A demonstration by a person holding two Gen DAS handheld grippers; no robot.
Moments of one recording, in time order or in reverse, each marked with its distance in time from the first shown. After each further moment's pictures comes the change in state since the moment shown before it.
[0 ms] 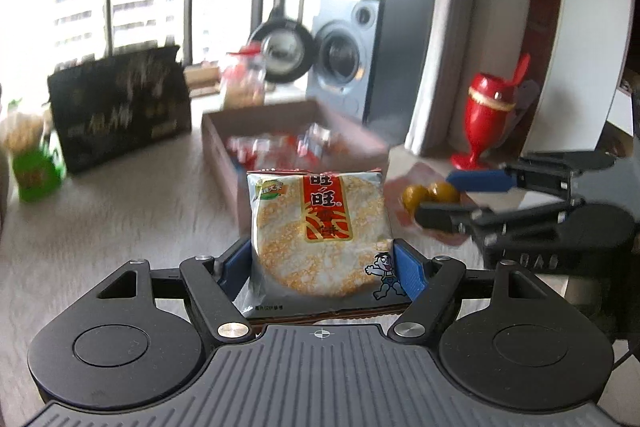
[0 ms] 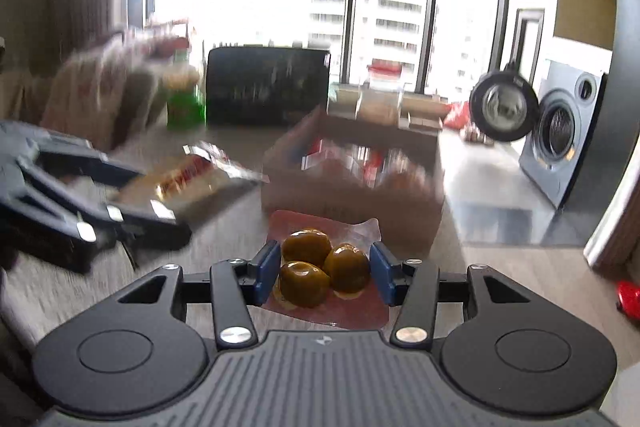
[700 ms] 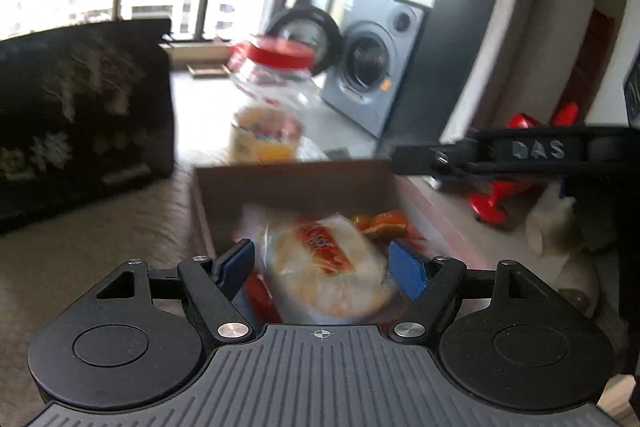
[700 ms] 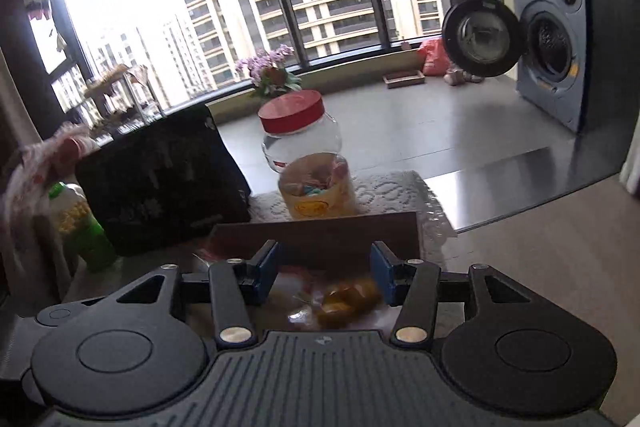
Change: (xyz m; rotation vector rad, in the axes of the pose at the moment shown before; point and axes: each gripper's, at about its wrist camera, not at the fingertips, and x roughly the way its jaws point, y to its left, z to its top) left arm 0.201 0.090 0.097 -0.191 0.034 -0.023; right arm 0.208 -0.124 0.107 0.375 0.114 0.040
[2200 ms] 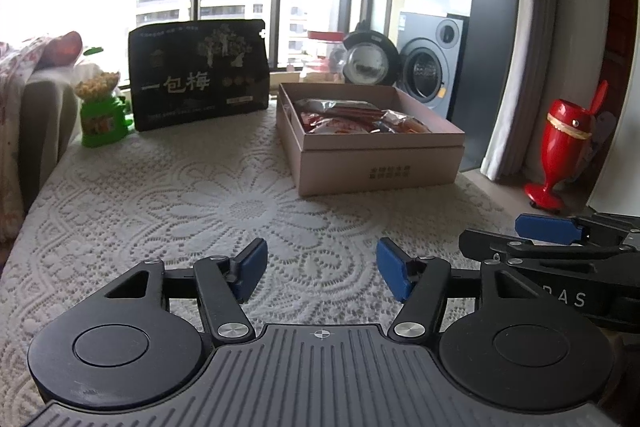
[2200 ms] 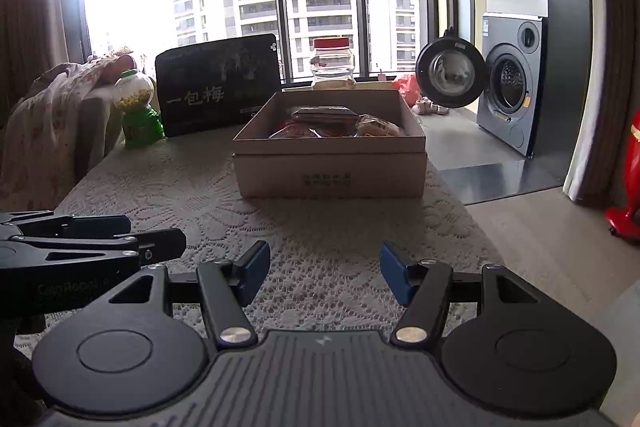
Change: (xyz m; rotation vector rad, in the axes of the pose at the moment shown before) left arm -0.176 -0.079 -0.178 0.046 -0.100 0.266; right arm -0.167 0.077 -0.231 -0.157 -0.110 -0.160
